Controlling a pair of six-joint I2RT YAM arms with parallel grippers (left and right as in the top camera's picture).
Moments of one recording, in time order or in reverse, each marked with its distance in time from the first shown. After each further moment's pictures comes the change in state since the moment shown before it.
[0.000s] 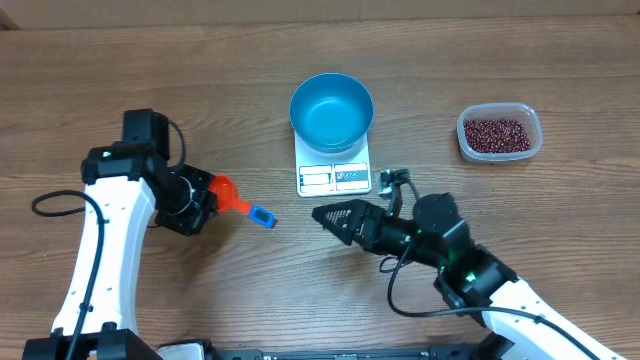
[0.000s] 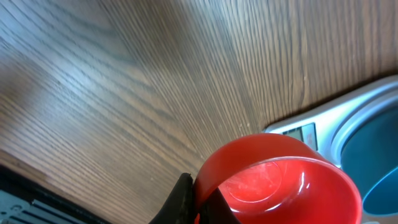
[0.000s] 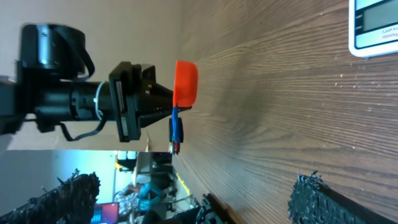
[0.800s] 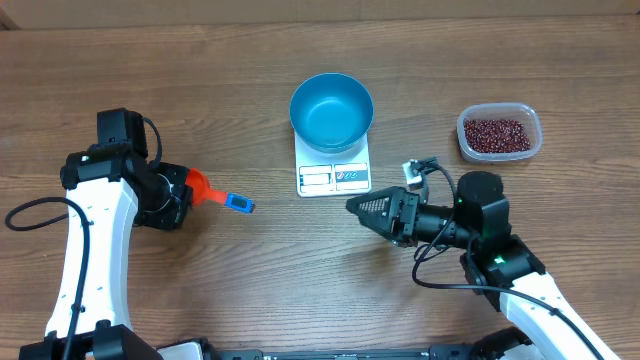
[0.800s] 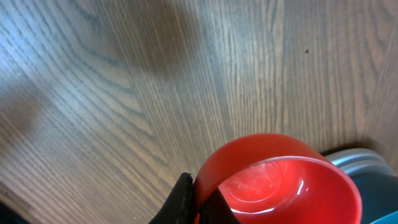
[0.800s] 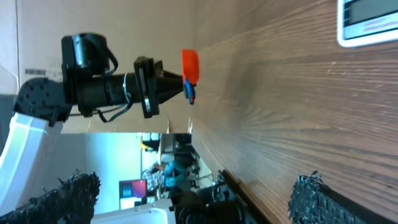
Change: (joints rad) left arm 0.112 0.000 0.000 0.059 -0.108 -0.056; right arm -0.315 -0.015 0.000 -0.070 -0.439 -0.066
